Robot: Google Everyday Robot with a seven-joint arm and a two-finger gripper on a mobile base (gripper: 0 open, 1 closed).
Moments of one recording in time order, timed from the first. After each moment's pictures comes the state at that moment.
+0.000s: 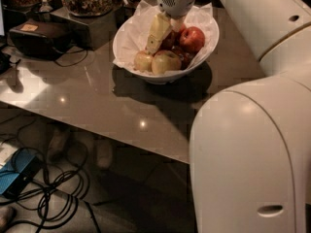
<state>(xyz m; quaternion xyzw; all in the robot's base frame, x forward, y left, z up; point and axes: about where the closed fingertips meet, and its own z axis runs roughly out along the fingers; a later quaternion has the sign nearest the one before) 0.694 -0.042 0.936 -0.46 0.87 0.05 0.15</state>
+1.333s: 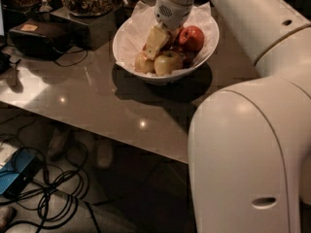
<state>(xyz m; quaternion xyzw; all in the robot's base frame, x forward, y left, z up) 0.683 -0.031 0.907 -0.47 0.87 0.09 0.12</state>
